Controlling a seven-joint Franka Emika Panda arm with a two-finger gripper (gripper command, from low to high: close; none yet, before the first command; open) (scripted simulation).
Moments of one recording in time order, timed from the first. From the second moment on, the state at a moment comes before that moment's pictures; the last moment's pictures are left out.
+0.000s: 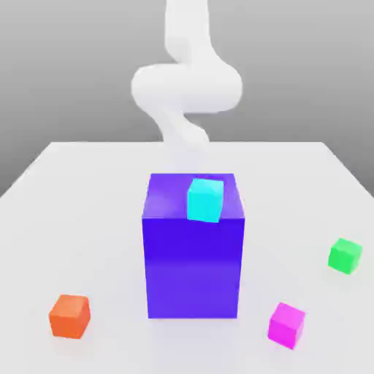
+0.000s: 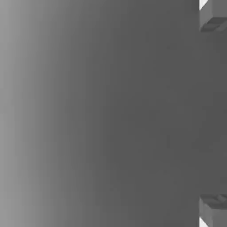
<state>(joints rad) 0.06 -0.71 -0.03 -2.32 0.03 2.34 0.73</state>
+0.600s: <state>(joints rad) 0.36 -0.05 -0.04 -2.49 0.18 2.63 0.22</state>
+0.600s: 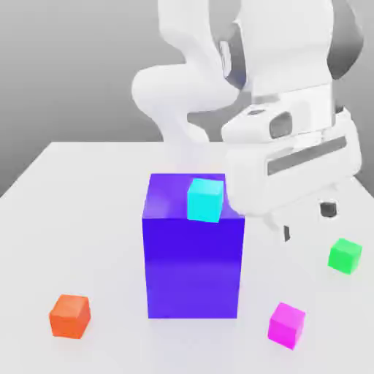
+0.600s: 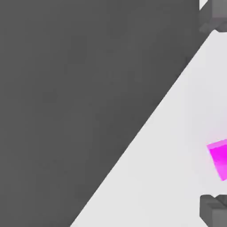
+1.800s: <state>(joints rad) 0.75 0.05 0.23 -2.68 -0.02 2.72 -0.24</state>
